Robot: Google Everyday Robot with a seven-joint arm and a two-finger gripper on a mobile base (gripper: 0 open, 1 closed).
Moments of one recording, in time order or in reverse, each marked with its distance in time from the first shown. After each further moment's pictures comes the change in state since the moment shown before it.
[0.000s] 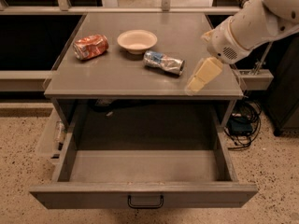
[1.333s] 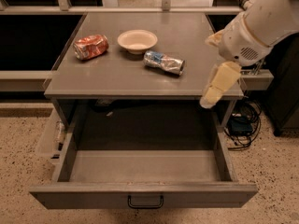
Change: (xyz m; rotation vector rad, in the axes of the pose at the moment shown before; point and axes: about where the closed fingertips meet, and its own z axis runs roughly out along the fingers) arm 0.008 0.047 -0.047 -0.098 0.101 -0.108
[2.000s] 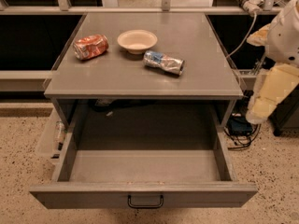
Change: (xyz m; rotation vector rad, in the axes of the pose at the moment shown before) arm 0.042 0.050 -0.082 0.040 0.236 0.036
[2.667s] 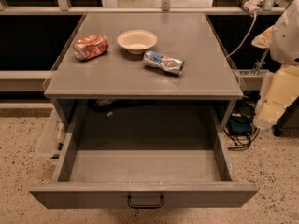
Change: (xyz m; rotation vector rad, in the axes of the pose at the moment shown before) arm 0.007 0.009 -0.007 -0.012 0.059 0.002
